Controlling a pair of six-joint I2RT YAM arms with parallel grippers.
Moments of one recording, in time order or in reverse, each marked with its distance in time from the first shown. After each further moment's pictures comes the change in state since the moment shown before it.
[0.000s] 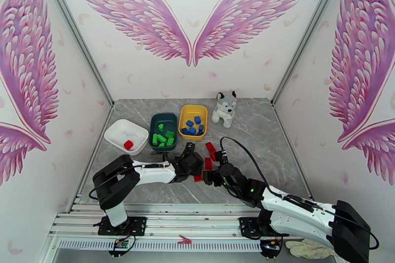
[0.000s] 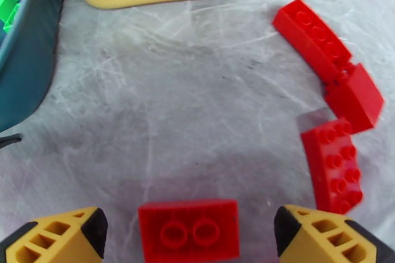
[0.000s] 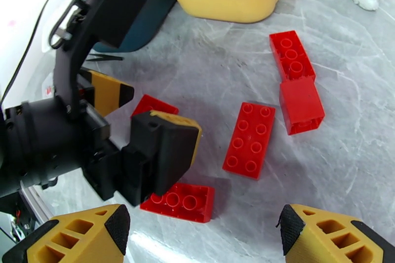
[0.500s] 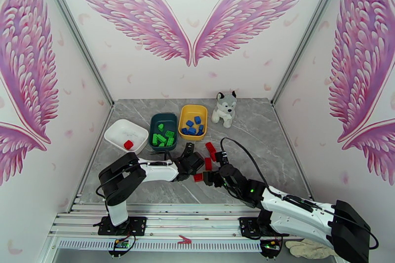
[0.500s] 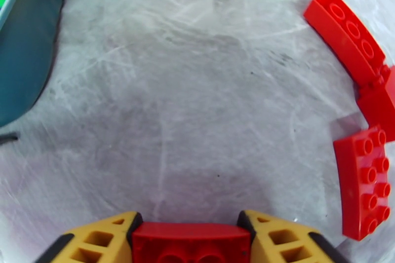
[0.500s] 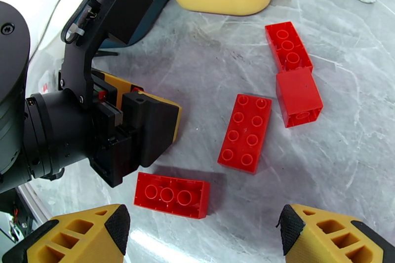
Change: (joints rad) left arm 0.001 0.031 0.017 -0.021 -0.019 -0.015; right arm 0.000 0.006 -0.007 0.003 0.000 0.009
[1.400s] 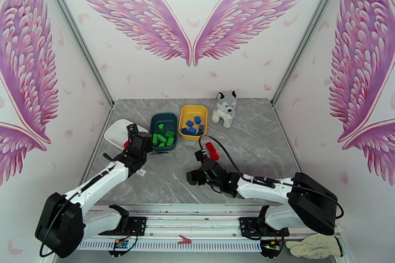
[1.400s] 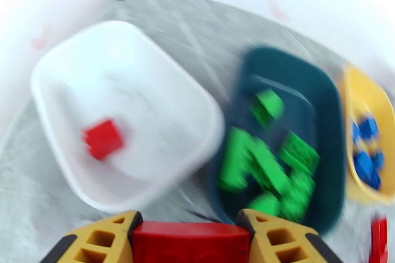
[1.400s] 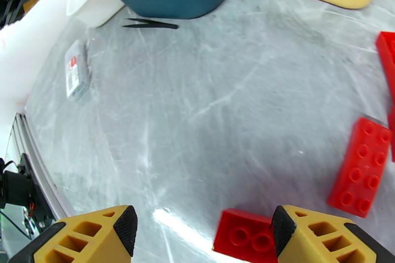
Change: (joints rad) left arm 0.638 -0.642 -0.251 -0.037 -0.105 0.086; right arm 0.055 0.420 0.174 0.233 -0.175 -0.007
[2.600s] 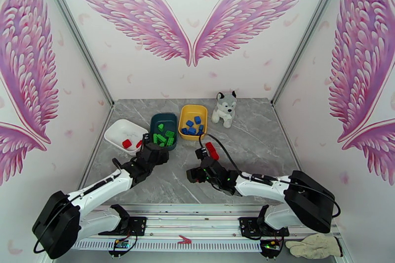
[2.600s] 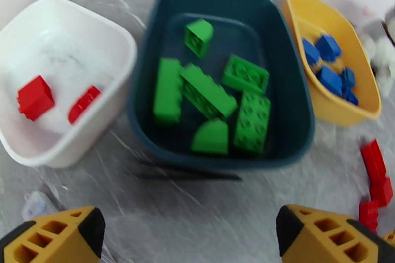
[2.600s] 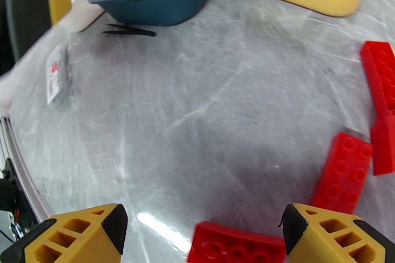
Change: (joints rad) left arm -0.336 -0.026 -0.135 0.040 0.116 0.012; right arm -0.042 -0.011 -0.008 -0.042 0.056 -0.044
